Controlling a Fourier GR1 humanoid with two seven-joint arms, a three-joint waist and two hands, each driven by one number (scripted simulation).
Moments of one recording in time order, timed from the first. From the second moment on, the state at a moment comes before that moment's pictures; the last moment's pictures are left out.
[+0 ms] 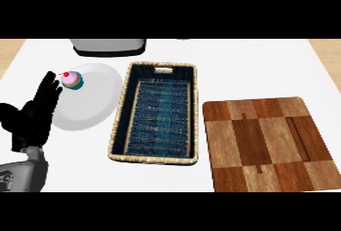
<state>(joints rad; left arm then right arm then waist) -0.17 0.22 0.16 -1.51 -0.02 0.07 0.17 0.18 -0.11 1.29 -1.77 1.14 -0.61 0.59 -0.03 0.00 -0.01</state>
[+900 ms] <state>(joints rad) -0.21 0.21 0.13 -1.51 -0.02 0.05 0.17 -0.04 -0.11 1.24 -1.76 1.29 -0.57 0.89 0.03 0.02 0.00</state>
